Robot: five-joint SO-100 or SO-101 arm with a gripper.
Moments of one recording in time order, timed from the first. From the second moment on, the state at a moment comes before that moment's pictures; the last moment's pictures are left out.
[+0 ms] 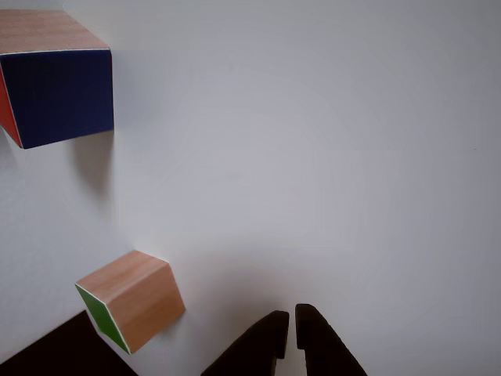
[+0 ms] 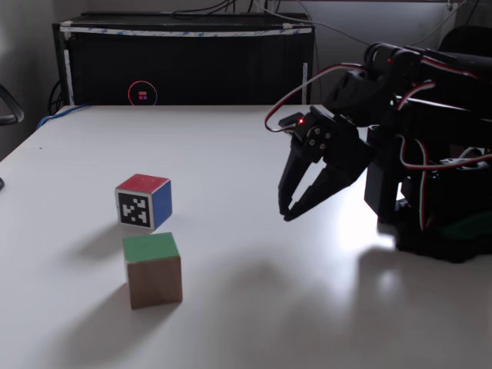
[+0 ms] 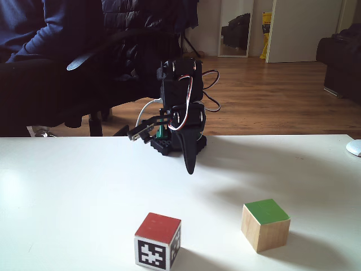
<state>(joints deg) 6.9 188.2 171.5 73.7 0.4</state>
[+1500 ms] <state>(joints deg) -16.3 159.8 149.2 70.0 7.6</state>
